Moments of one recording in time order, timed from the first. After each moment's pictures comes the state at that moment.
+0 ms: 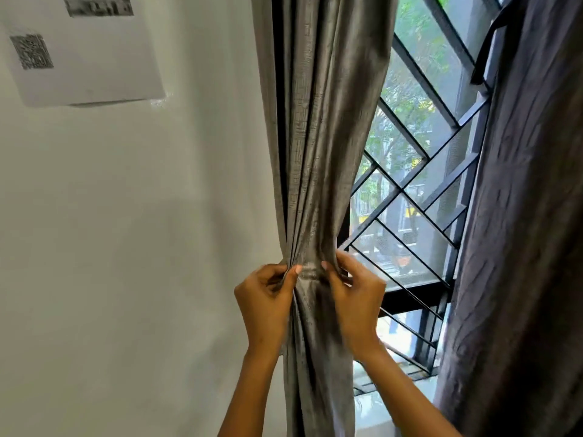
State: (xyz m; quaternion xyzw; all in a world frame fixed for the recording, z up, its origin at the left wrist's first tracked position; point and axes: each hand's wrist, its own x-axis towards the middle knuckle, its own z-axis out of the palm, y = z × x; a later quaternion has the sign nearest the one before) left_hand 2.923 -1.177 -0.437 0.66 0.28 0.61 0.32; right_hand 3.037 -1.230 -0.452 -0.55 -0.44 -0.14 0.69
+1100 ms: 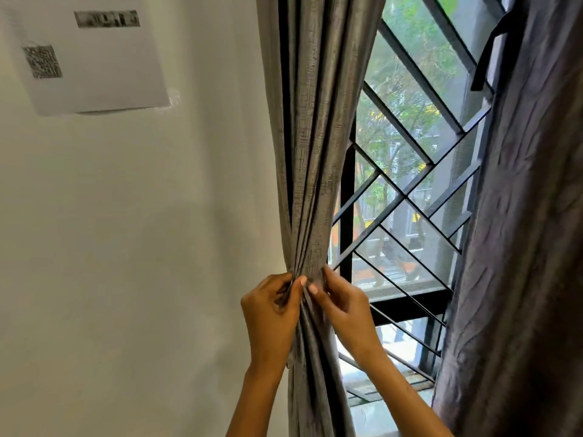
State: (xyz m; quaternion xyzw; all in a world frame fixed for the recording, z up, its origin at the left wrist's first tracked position) left_hand 2.924 -1.190 -0.439 0.70 0.26 0.61 0.27; right_hand 3.040 -1.237 -0.463 -0.51 -0.51 0.16 0.67
